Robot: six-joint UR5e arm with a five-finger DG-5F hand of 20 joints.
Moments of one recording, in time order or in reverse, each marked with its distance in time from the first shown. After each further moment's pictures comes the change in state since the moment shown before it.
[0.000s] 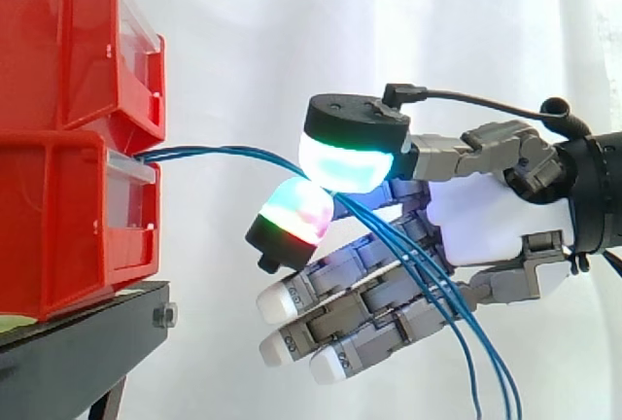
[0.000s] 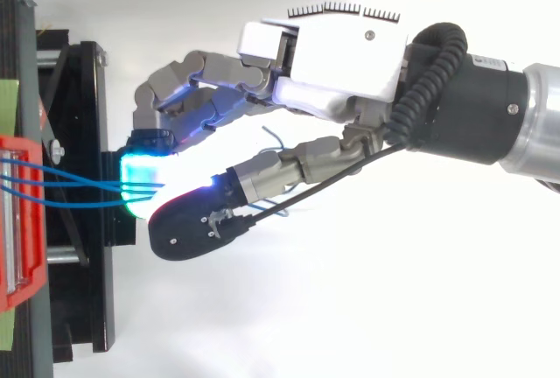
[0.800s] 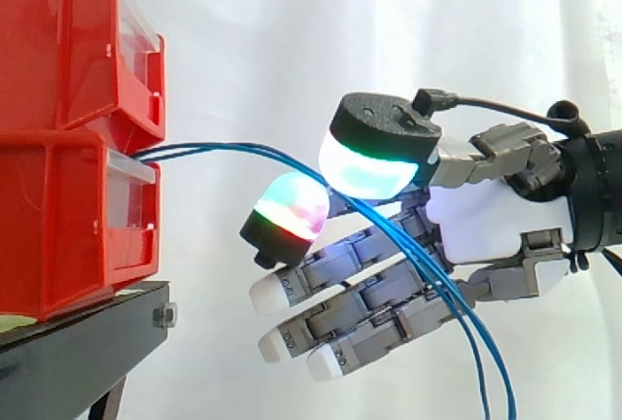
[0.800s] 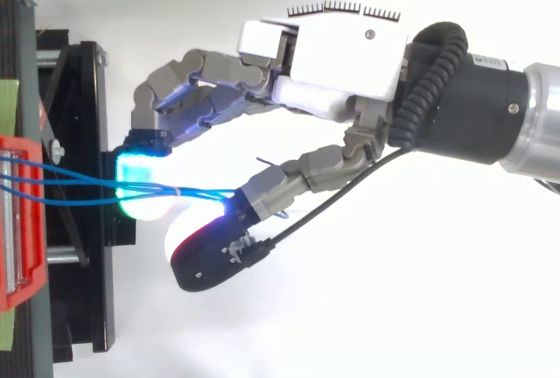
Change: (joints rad) arm 0.000 0.000 0.002 0.000 0.001 0.000
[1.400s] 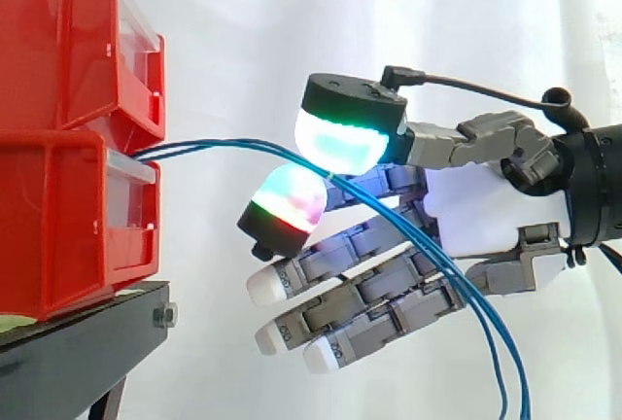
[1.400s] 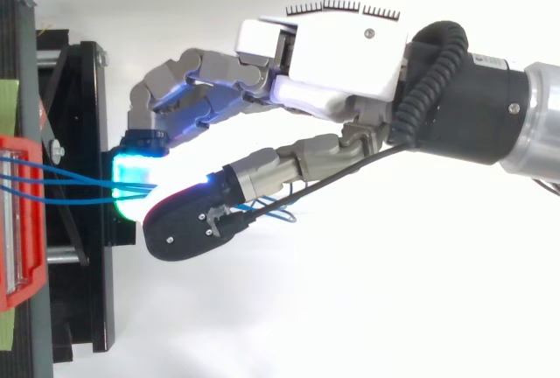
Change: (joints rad) arm 0.000 0.000 0.006 0.000 -0.001 0.000
